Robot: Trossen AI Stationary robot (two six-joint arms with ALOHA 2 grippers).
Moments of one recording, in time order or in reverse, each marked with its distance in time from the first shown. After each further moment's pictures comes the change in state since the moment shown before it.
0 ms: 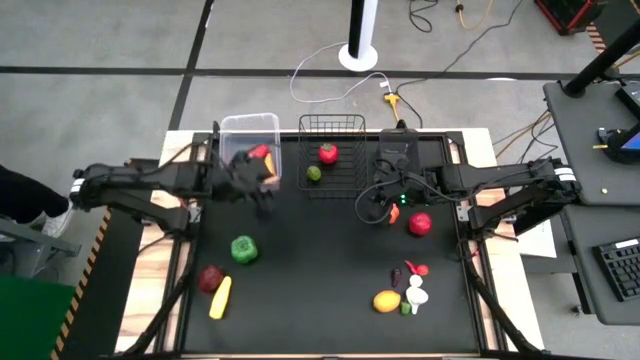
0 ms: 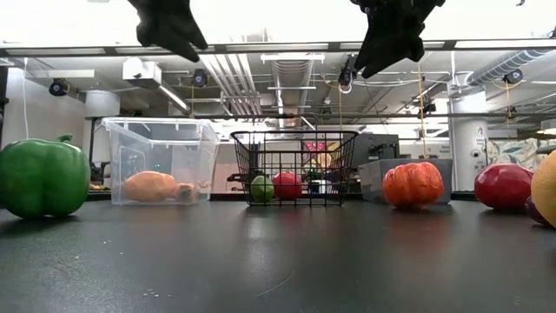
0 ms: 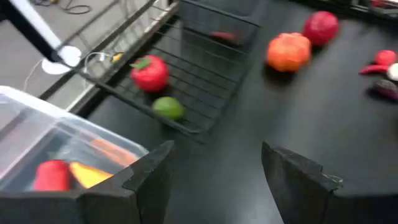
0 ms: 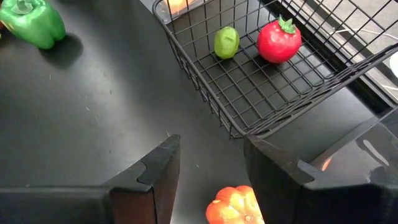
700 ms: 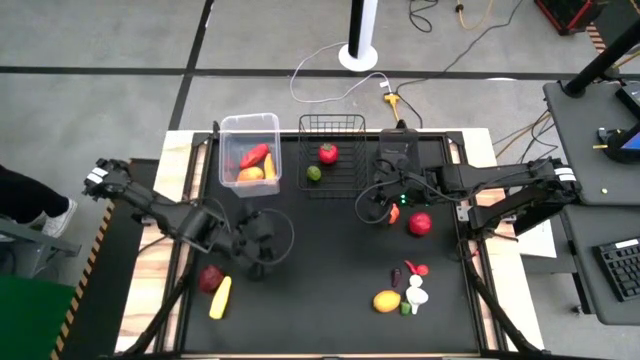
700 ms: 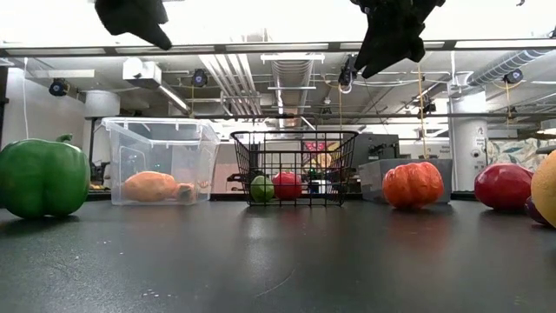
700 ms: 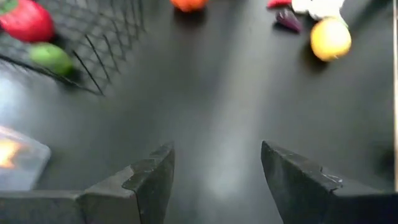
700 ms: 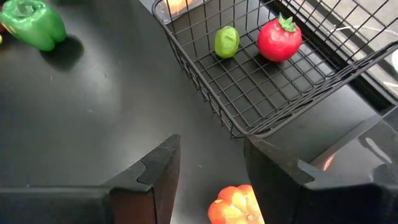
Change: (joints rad) left arm -0.438 0.147 0.000 -0.034 -0.032 -0.327; right arm 0.000 0.000 0.000 0.000 -0.003 0.021
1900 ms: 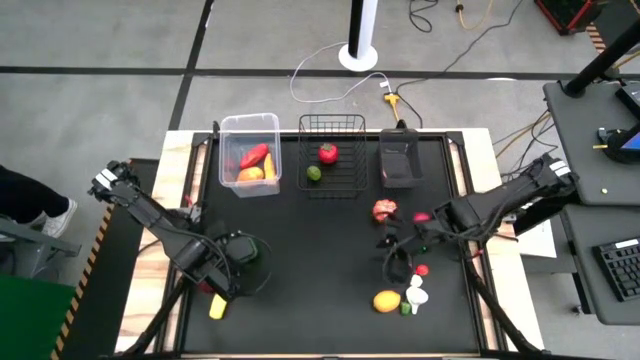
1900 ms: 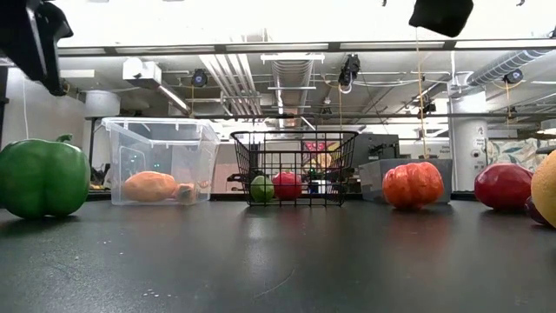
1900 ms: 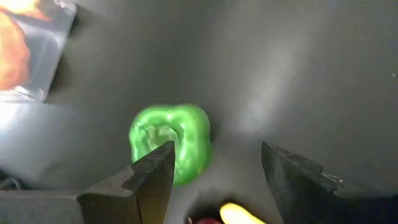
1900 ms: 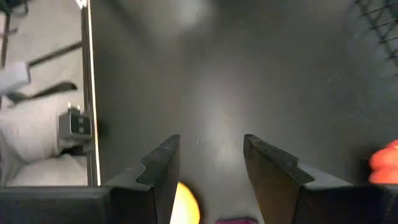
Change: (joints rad) left arm -0.210 0.093 0.000 -0.426 0.087 -0.414; right arm 0.377 0.018 0.000 0.027 -0.212 0.182
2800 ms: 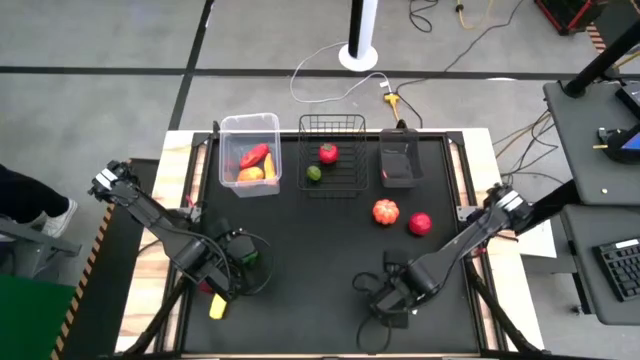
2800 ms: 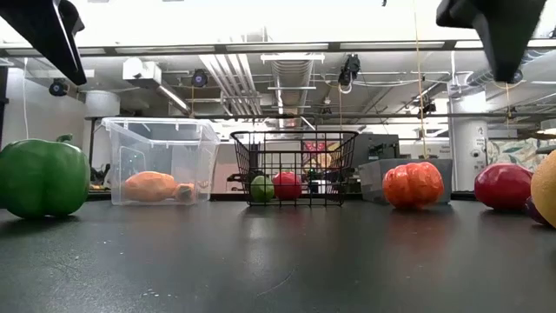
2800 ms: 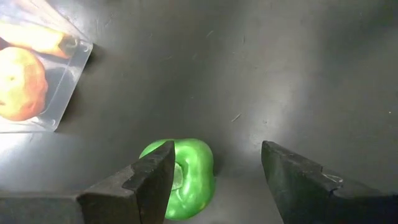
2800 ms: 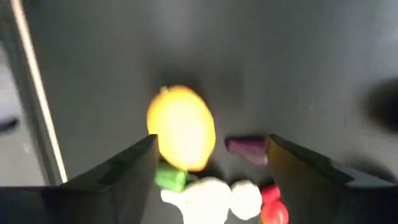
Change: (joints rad) left arm 0.000 -0.001 0.000 0.041 -0.119 0.013; right arm 0.206 0.532 0.398 -0.464 -0.061 0.041
